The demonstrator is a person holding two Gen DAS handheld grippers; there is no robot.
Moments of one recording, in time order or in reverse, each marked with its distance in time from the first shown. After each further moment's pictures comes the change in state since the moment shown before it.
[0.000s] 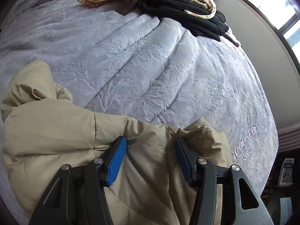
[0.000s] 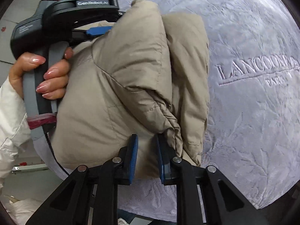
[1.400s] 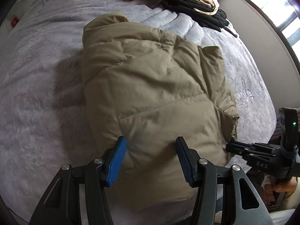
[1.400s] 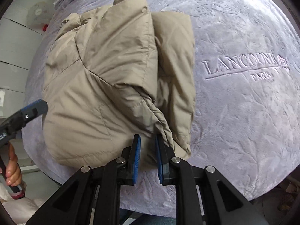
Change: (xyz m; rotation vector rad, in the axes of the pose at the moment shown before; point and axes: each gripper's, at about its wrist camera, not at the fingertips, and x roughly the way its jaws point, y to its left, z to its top) left arm -0.124 0.057 -0.162 -0.047 0.024 0.079; right arm -0.004 0.039 -0.001 -0.020 -0.007 -0.129
